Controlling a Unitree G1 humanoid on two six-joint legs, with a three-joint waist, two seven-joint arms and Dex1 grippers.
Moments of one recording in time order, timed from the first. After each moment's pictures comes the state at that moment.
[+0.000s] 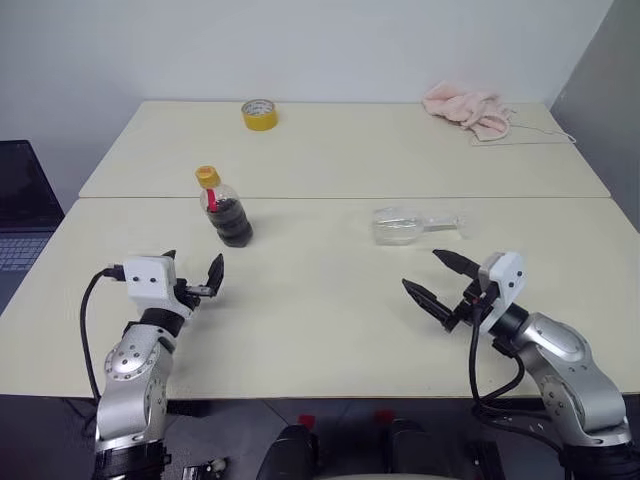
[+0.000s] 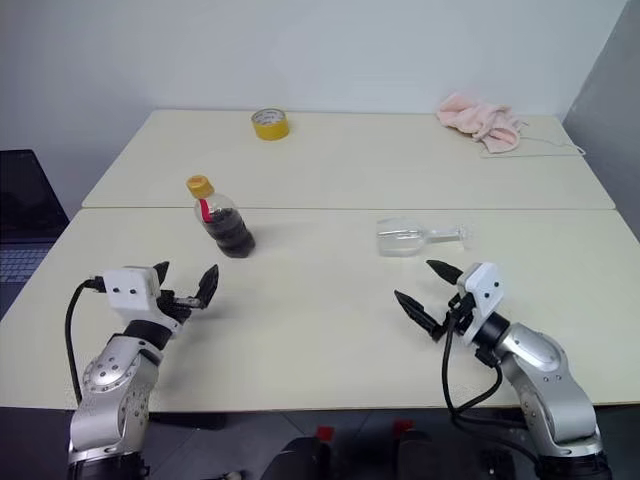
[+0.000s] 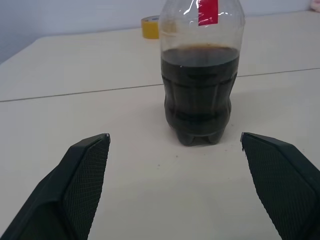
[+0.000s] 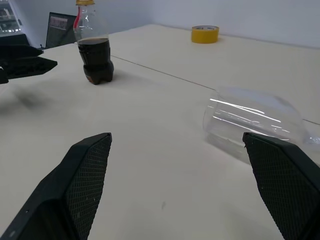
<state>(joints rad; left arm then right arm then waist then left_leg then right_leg) -0.05 0.36 0.29 -0.10 -0.25 0.17 -0.29 -0.01 -0.46 -0.05 -0.41 0.43 0.30 0.65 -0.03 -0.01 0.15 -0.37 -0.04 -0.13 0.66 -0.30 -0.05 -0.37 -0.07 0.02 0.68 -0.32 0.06</state>
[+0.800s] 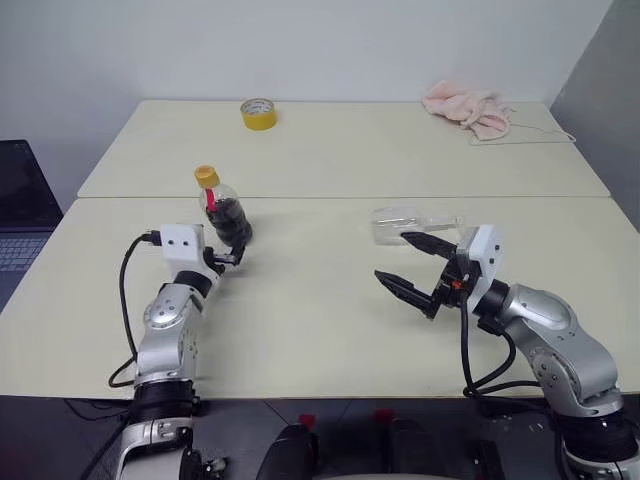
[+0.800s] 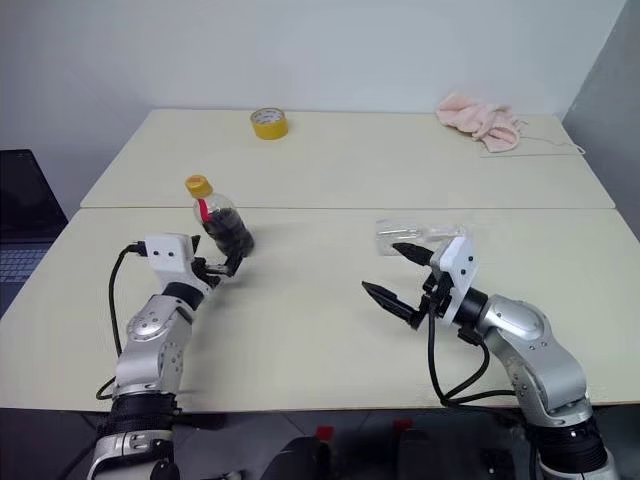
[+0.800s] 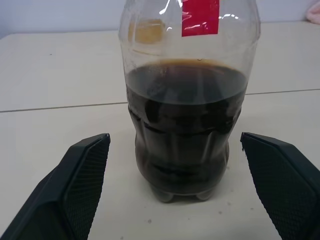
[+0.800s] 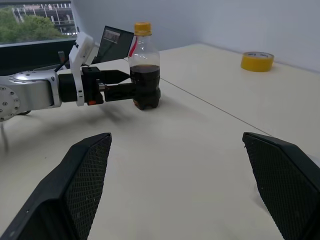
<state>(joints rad) -0.35 0.33 0.23 0.29 -0.21 0.05 -0.29 -0.19 -0.49 0.03 -0.46 0.49 0.43 0.70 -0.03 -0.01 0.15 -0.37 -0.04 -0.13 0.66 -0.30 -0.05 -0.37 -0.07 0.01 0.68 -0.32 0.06</state>
